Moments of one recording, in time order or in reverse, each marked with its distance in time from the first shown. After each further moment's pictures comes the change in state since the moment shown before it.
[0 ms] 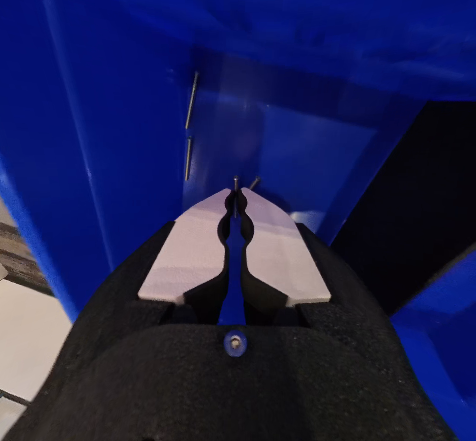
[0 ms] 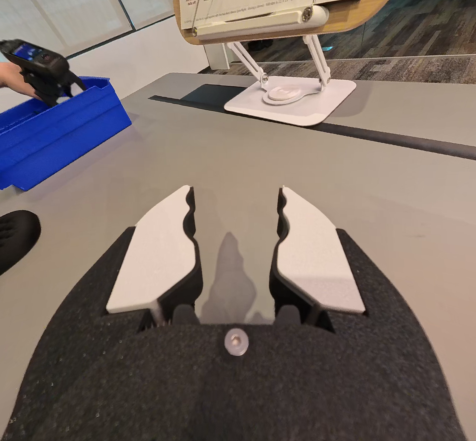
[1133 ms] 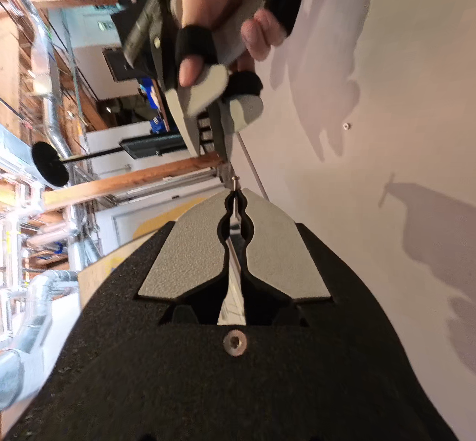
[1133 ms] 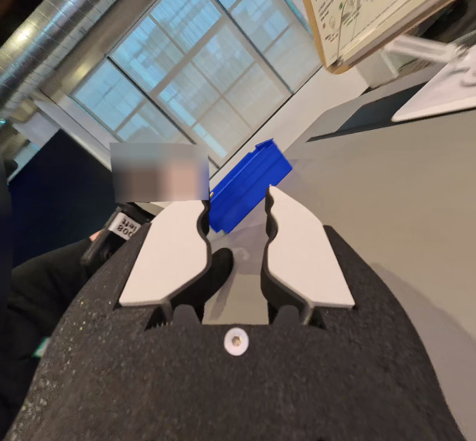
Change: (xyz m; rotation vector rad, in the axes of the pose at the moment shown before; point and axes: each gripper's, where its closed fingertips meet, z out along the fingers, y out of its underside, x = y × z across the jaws) left arm 0.198 -0.397 -0.167 0.718 -0.924 1.012; right arm -0.098 -0.040 -0.002 0.167 -0.618 0.513
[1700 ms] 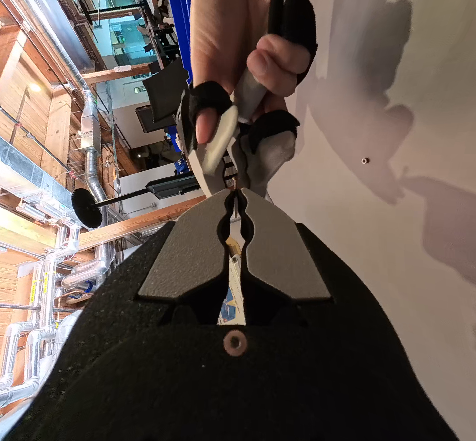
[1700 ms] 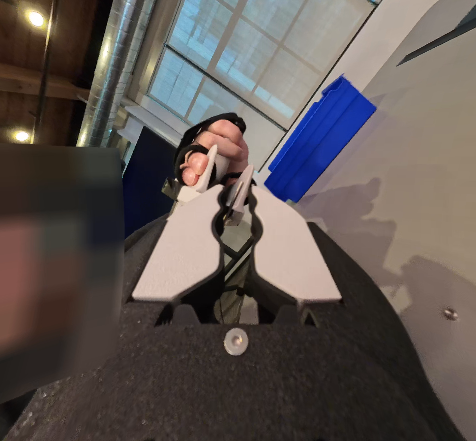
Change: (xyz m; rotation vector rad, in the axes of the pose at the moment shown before) left arm -0.008 -0.029 0.019 0.154 -0.058 0.101; right arm -0.033 0.034 0.019 -0.156 -0.240 0.300
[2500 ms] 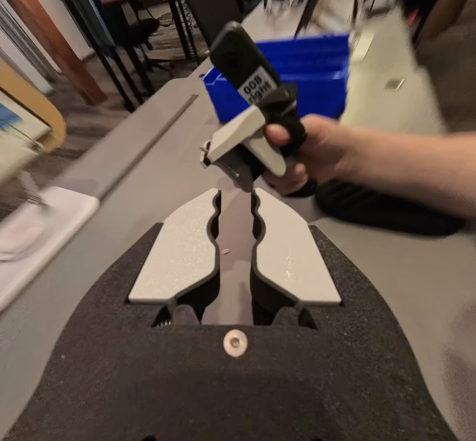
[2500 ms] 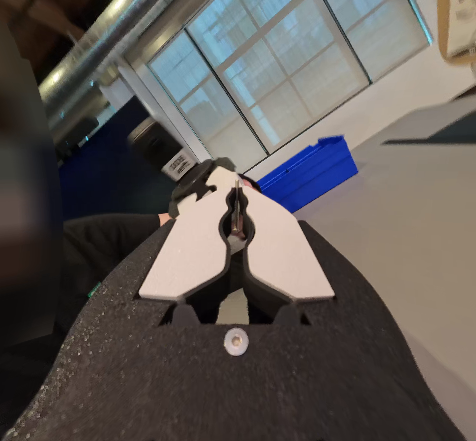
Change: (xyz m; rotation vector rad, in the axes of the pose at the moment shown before) left arm -0.018 -0.007 -0.009 0.072 0.062 -1.564; right arm -0.033 -0.015 -0.009 0.035 -0.018 -0.387
